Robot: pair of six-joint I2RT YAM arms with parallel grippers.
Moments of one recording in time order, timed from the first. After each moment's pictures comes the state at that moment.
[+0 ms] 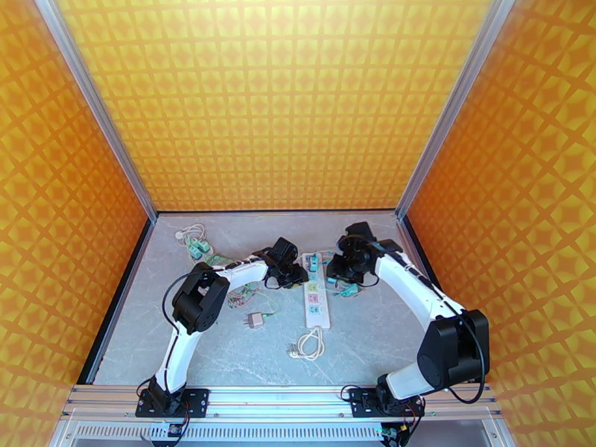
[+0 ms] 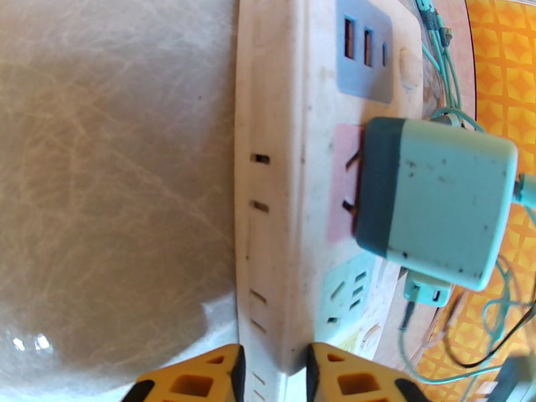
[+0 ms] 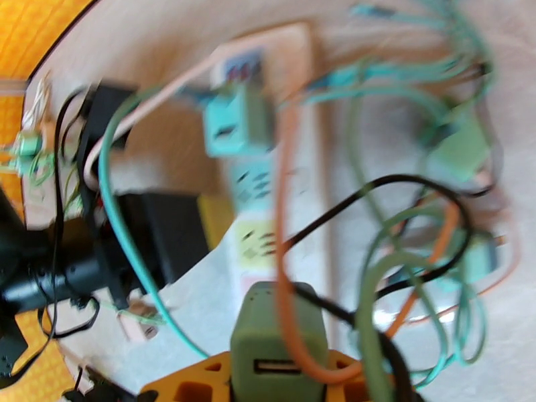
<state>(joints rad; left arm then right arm) -0.68 2.23 1.62 -0.36 0.43 -0.87 0.24 1.53 1.25 -0.89 -0.30 0.43</state>
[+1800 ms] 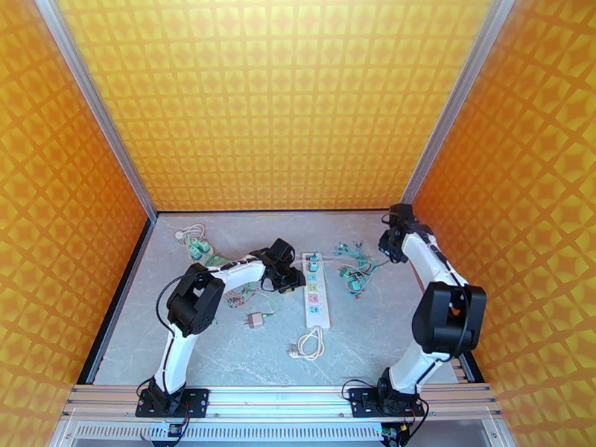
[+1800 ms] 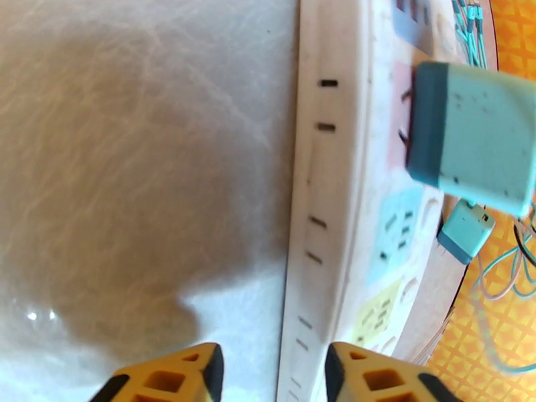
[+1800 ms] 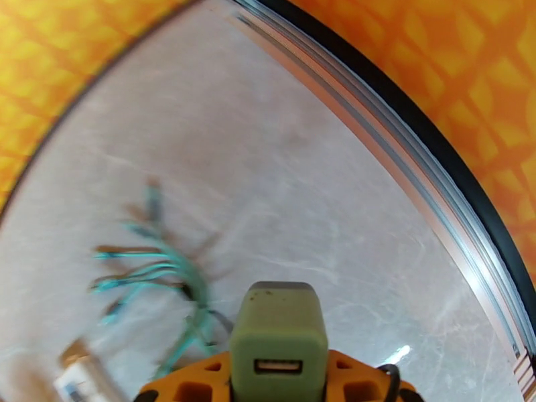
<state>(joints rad) -0.68 2.16 1.59 -0.48 0.42 -0.82 -0.16 1.77 1.44 -0.77 0.25 0.53</state>
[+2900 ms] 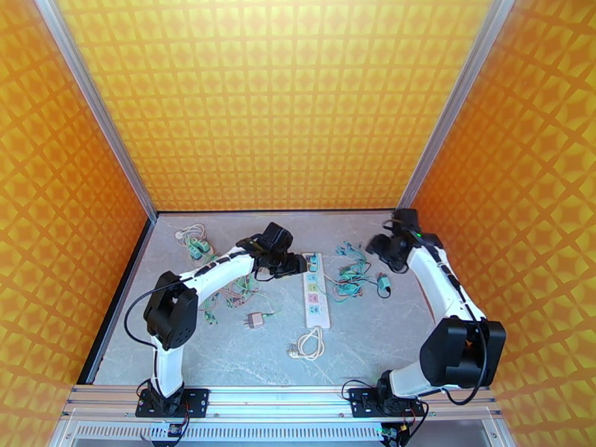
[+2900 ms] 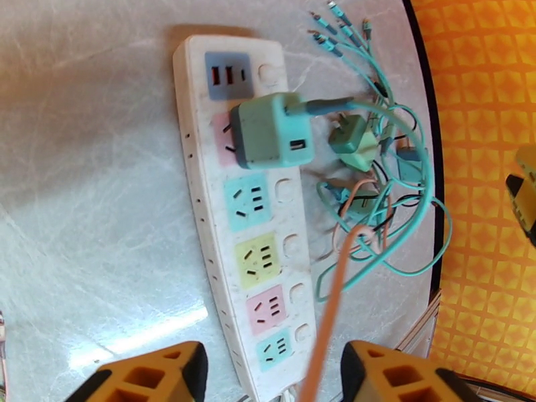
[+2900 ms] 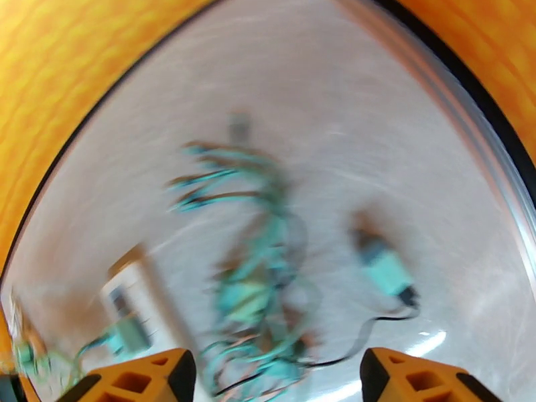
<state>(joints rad) -0.68 1.96 1.63 -0.57 0.36 -0.72 -0.02 1.52 1.40 -0.85 -0.01 0.48</state>
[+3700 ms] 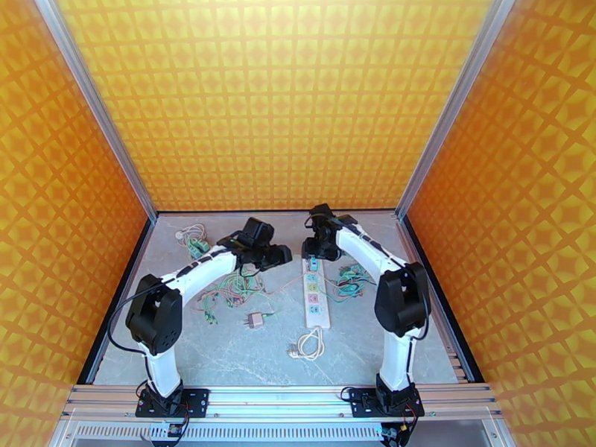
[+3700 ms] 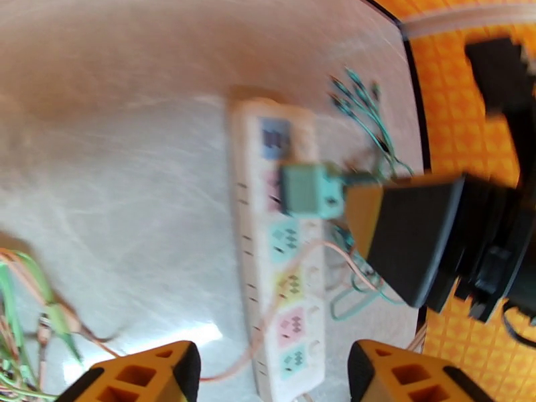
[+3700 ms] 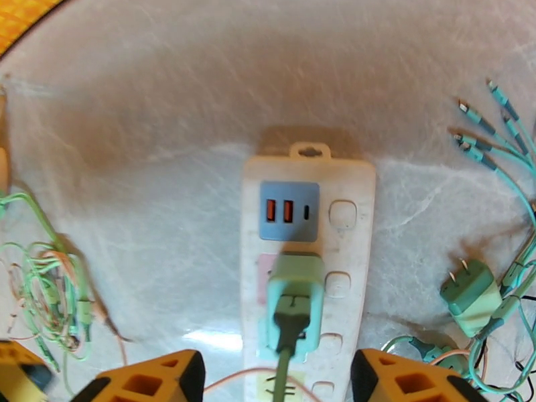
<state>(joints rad) -0.55 1.87 1.51 -0.48 0.37 -0.74 0.36 2.00 1.74 -0.97 -0.01 0.35</state>
